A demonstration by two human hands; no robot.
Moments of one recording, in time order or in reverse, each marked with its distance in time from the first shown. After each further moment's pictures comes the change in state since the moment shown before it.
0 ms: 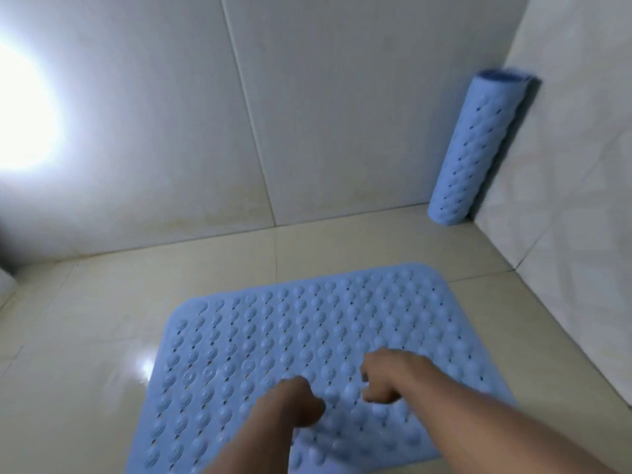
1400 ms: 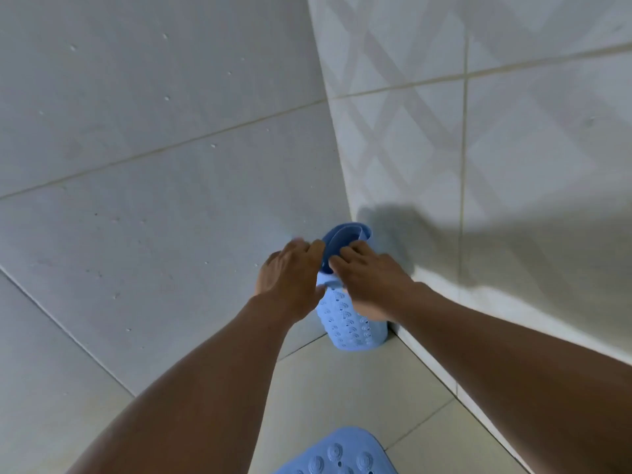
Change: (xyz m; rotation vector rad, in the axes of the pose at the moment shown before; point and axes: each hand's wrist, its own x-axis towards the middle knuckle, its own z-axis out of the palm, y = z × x) left_hand -0.002 0.407 -0.335 0.480 1.152 0.783; right_hand -0.035 0.319 -0.293 -0.032 1.117 0.109
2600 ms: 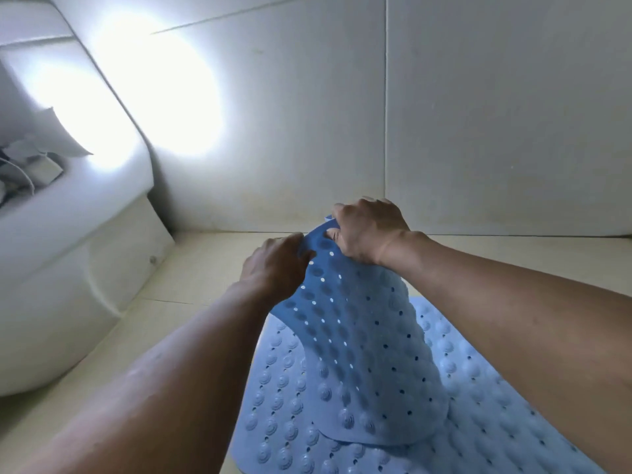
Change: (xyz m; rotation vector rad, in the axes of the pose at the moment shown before) left_hand -0.476 -0.235 -0.041 -0.117 -0.193 -0.968; right_hand -0.061 -0.474 0.005 0.233 -0.161 -0.498
